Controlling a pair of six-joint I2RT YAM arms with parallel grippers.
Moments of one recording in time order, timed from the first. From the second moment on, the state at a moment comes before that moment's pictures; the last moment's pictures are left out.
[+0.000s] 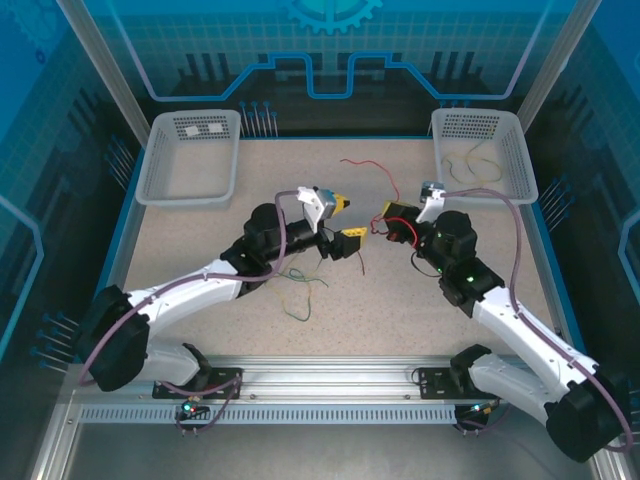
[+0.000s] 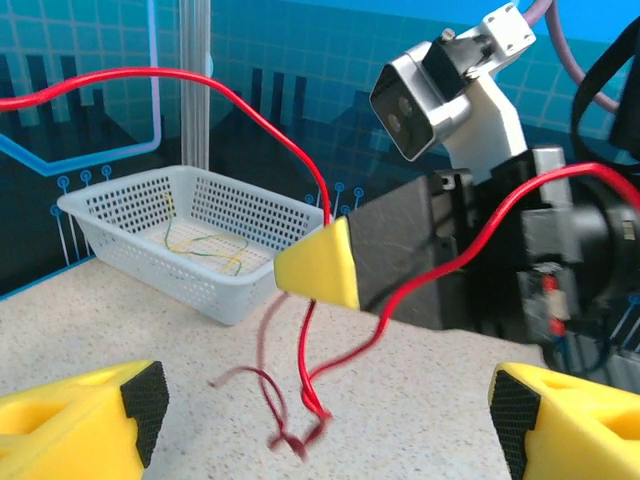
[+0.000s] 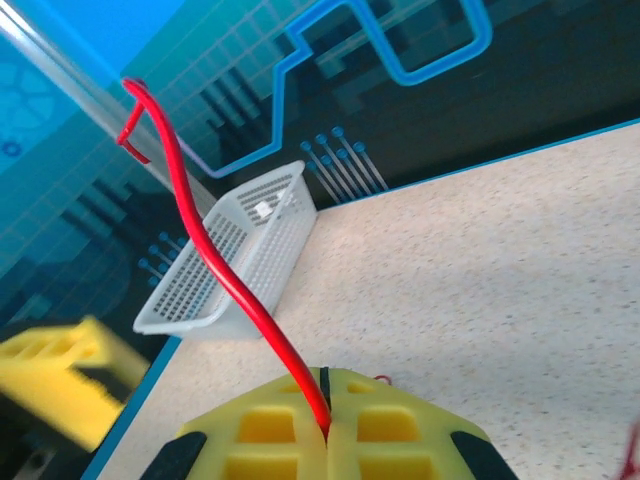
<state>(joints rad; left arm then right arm) -0.70 1.37 0.84 0.54 0.38 -0.13 0.48 0.96 0.68 0.12 -0.05 0.61</state>
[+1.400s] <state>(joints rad) -0.62 1.22 0.66 0.60 0.11 -0.15 0.40 0.80 0.69 -0.02 0.12 0.52</state>
